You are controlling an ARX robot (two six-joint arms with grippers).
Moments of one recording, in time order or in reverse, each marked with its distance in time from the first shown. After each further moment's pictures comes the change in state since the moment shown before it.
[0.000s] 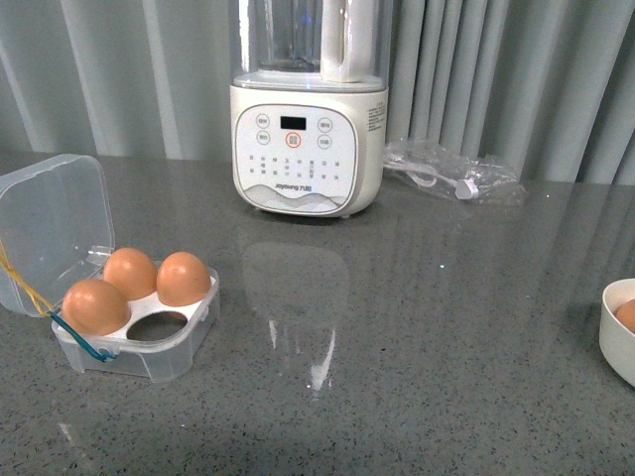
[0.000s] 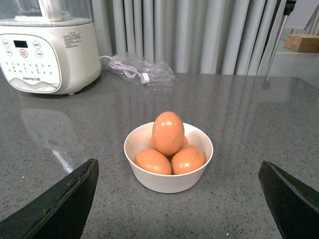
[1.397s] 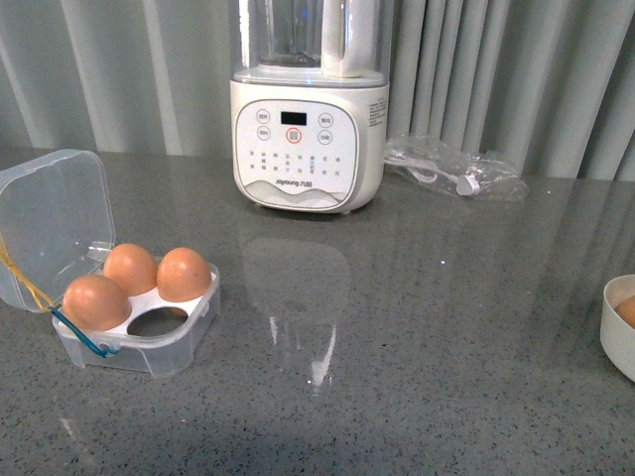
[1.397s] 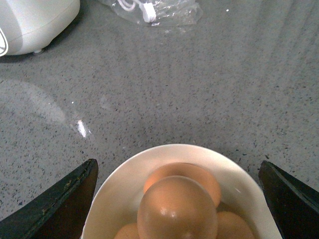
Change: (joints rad) left arm 0.000 -0.001 0.000 0.000 0.000 0.000; right arm -0.083 1.413 0.528 0.523 -0.183 0.046
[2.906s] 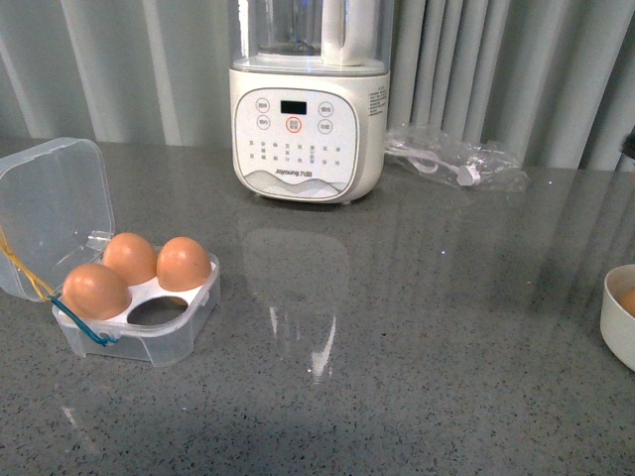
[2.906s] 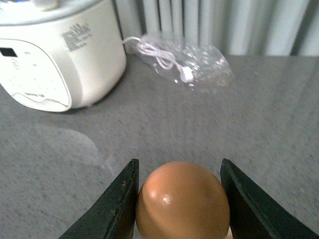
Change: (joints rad) left arm 0.000 0.000 0.000 0.000 0.000 0.000; right arm 0.152 -0.034 0.125 0.013 0.057 0.045
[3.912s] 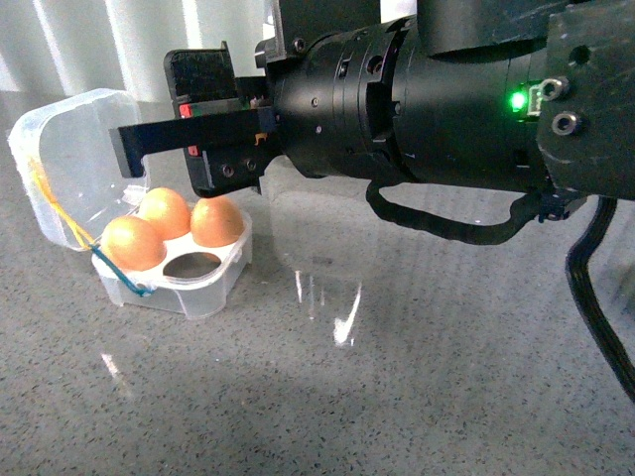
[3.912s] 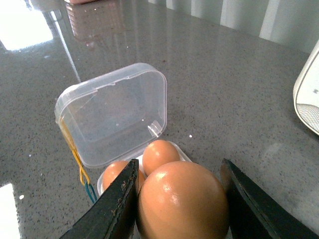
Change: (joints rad) left arm 0.000 0.000 0.000 0.000 0.000 0.000; right arm 0.589 0.421 0.367 0.047 -0.141 -0.070
